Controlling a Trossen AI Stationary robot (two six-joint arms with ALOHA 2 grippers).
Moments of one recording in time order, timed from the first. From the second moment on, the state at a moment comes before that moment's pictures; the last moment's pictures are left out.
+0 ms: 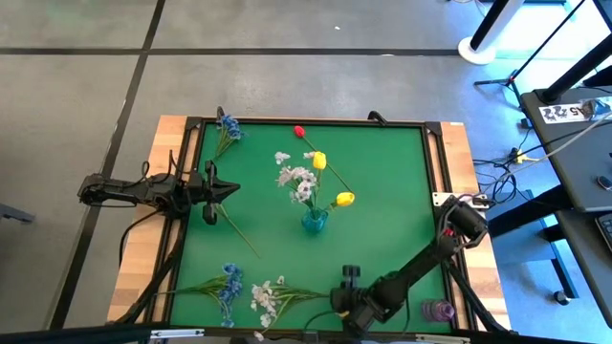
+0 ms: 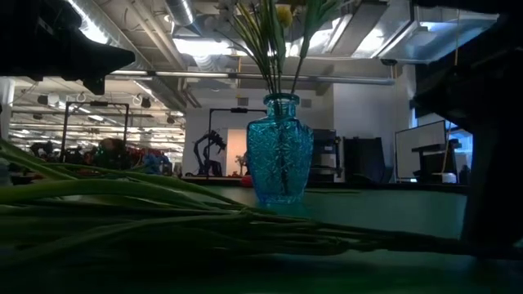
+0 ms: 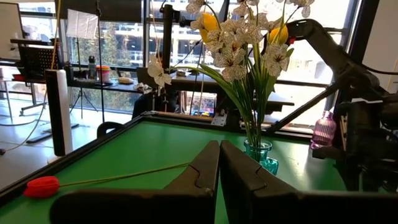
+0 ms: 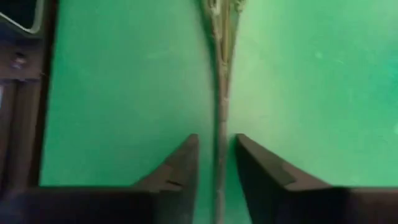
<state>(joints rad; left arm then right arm) -0.11 0.01 0.01 0.10 -0.31 -0.05 0.75 2.10 1.37 -0.48 0.36 0.70</state>
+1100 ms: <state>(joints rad) -0.11 0.01 0.01 0.10 -0.31 -0.05 0.70 1.92 1.36 -0.97 0.36 0.56</state>
